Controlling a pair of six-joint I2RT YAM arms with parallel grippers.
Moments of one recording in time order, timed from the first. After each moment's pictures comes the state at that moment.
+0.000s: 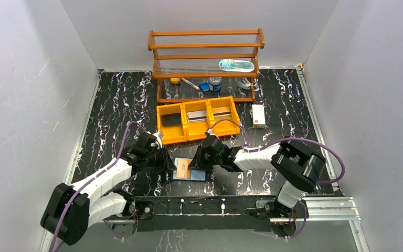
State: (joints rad) left arm -0.49 1.06 0.42 -0.34 0.33 -0.70; right arm 1.03 1.64 0.70 0.19 -0.10 1.15
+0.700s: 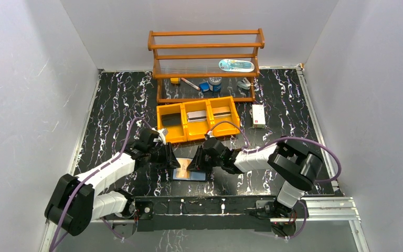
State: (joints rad) left arm -0.49 1.13 0.49 -0.32 0.38 -0.65; right arm 1.03 1.65 0.66 0.29 -0.14 1.15
